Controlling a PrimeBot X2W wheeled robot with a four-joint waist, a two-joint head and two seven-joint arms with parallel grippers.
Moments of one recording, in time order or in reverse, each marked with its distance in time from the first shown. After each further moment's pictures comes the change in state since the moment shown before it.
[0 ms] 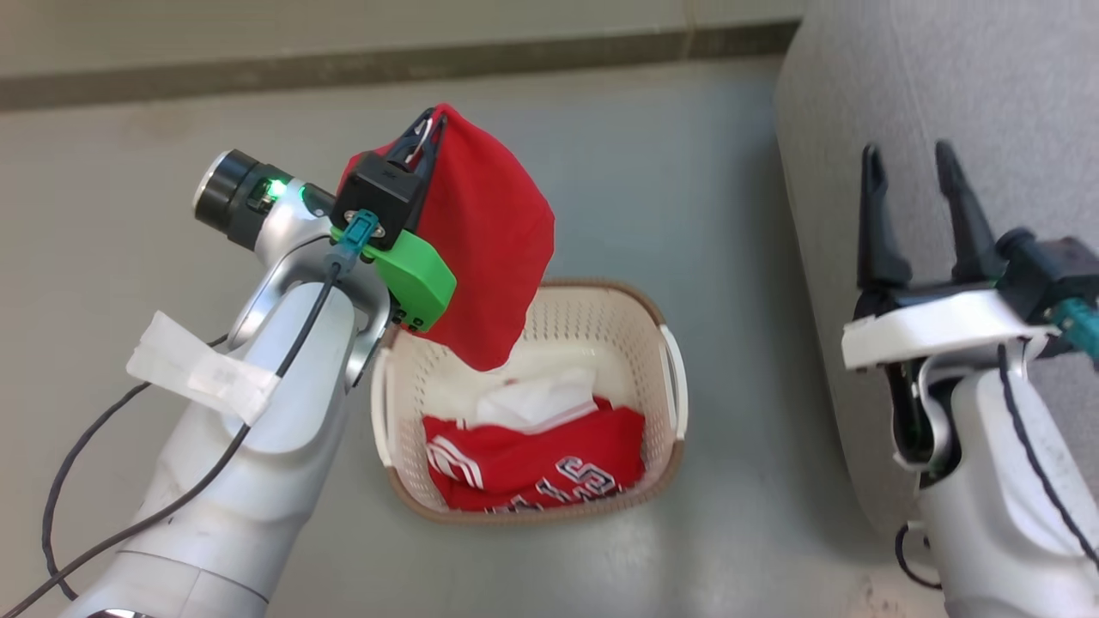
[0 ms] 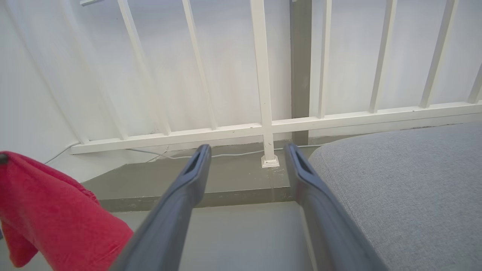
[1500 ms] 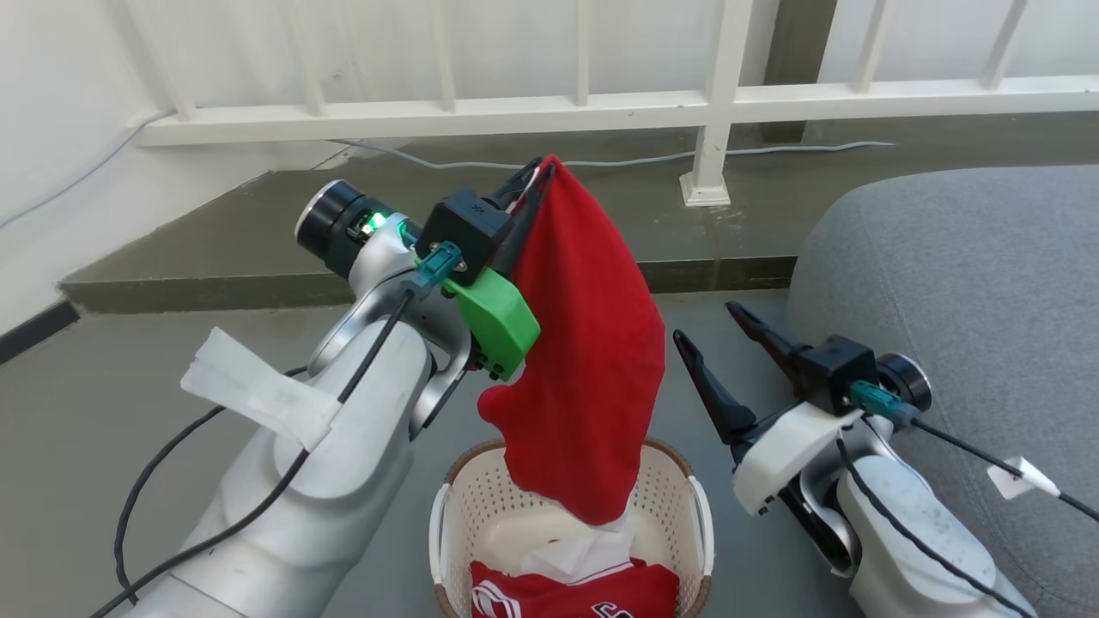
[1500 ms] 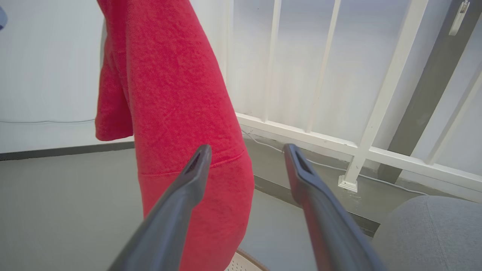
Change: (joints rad) left arm 0.062 -0.006 -0.160 -0.185 -0.185 -0.011 0.124; right arm 0.056 -0.041 0.340 0.211 -0.036 0.132 0.038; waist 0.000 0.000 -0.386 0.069
